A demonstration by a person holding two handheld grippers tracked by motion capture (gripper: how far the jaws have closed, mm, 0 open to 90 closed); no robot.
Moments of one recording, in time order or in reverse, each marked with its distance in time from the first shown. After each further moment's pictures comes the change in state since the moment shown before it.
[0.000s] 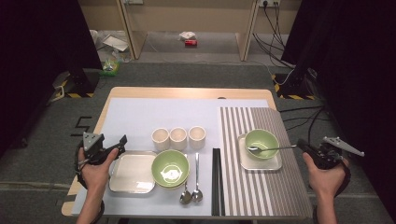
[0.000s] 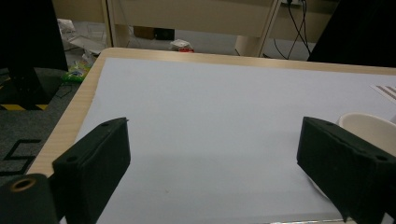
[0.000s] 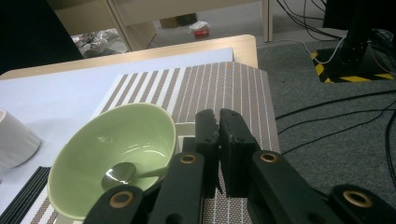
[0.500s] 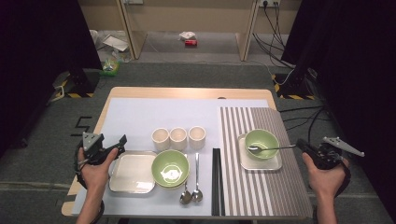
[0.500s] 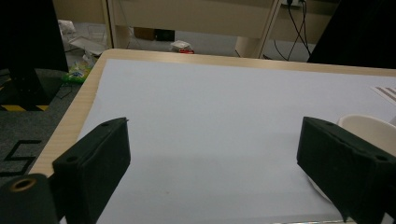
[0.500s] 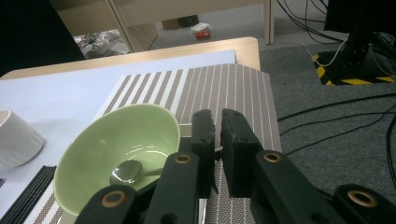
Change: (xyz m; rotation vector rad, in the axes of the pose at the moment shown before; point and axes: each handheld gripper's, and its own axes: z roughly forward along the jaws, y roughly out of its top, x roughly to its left) left arm 0.000 0.001 -0.001 -0.003 0.002 -0.001; right arm 0.003 0.002 -0.001 -0.013 0.001 -0.009
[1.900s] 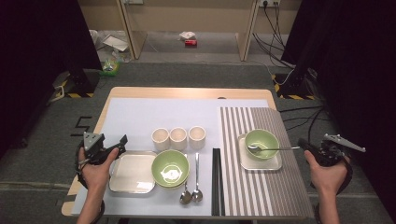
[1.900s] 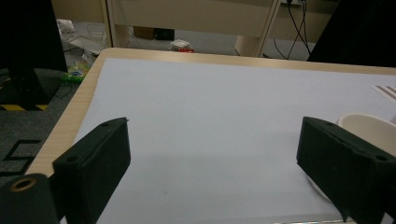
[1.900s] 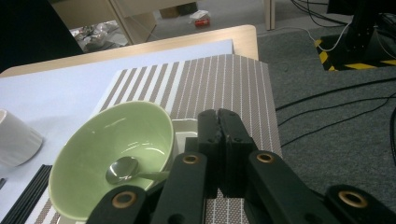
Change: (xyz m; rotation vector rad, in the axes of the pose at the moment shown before) left arm -0.001 -0.001 0.002 0.004 -0.001 0.004; right arm -0.007 0.005 0.003 0.053 0.009 0.033
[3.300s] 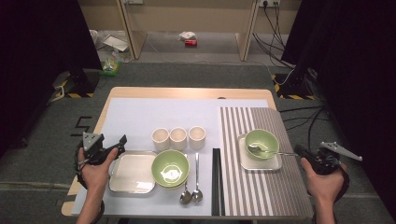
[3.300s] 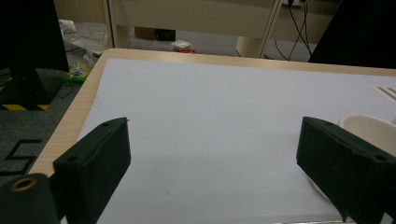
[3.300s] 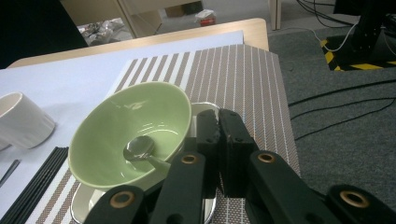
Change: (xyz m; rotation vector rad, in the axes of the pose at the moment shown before) left arm 0.001 0.000 -0.001 -0.004 0.004 -0.005; right arm 0.012 -0.018 -0.008 -0.004 0.009 -0.019
